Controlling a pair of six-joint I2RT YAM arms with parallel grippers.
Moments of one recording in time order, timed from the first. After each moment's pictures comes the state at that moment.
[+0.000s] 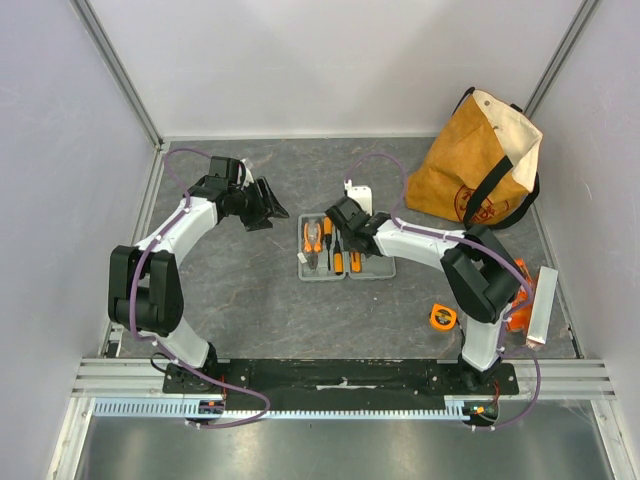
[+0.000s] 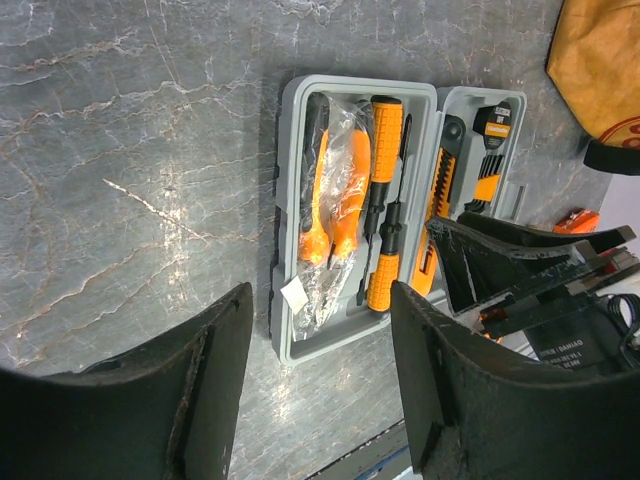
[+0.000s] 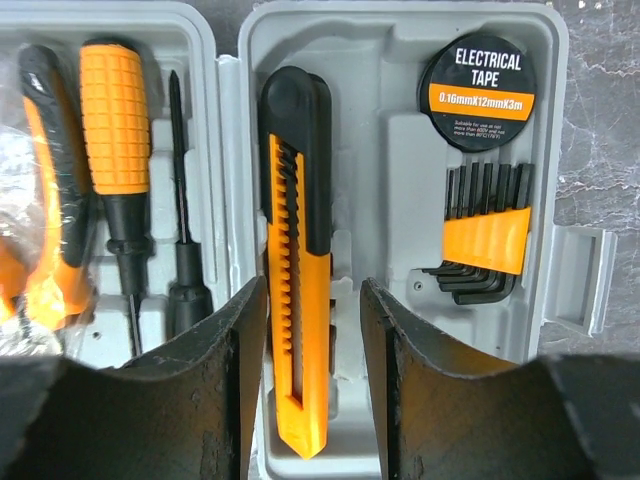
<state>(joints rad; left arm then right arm) -0.18 1.63 1.18 -0.47 0.42 -0.59 0.76 1.87 1.23 -0.38 0.49 0.58</state>
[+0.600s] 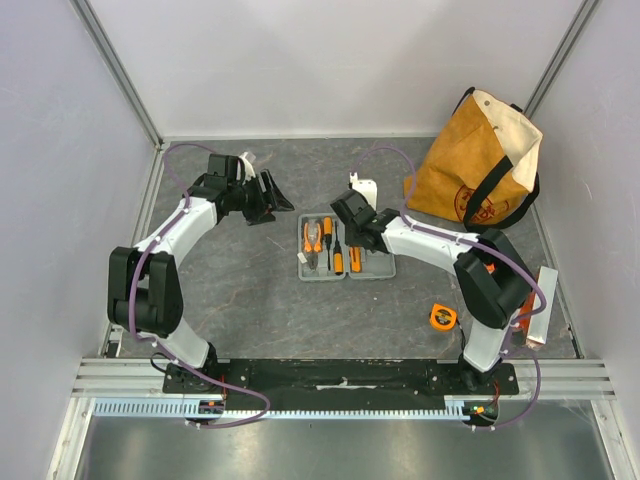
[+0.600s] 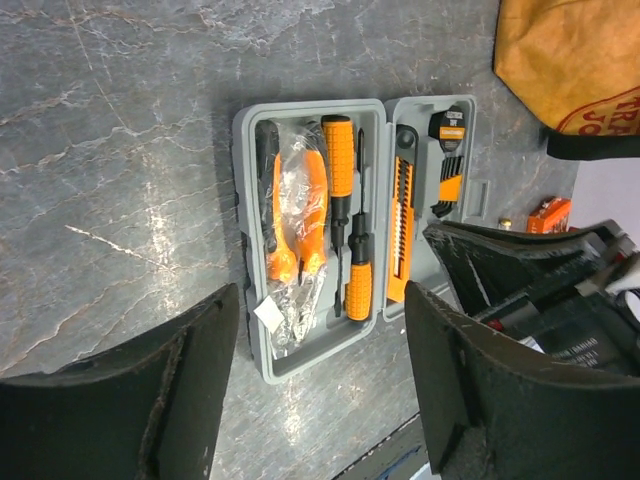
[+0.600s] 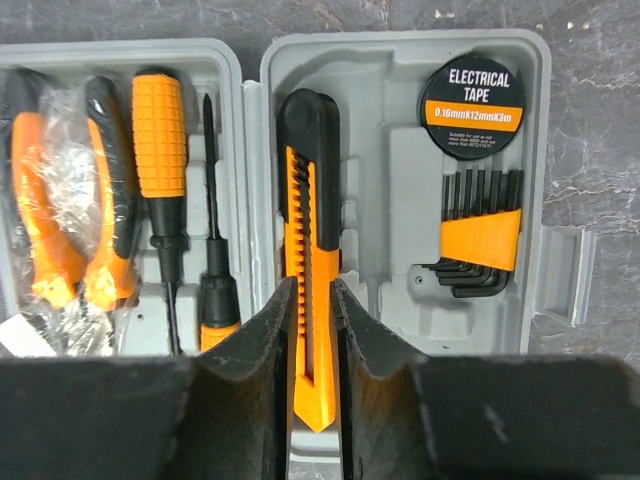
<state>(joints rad) -0.18 1.62 1.18 -0.39 0.47 -0.56 0.74 1.79 1.23 -0.38 0.44 0.59</state>
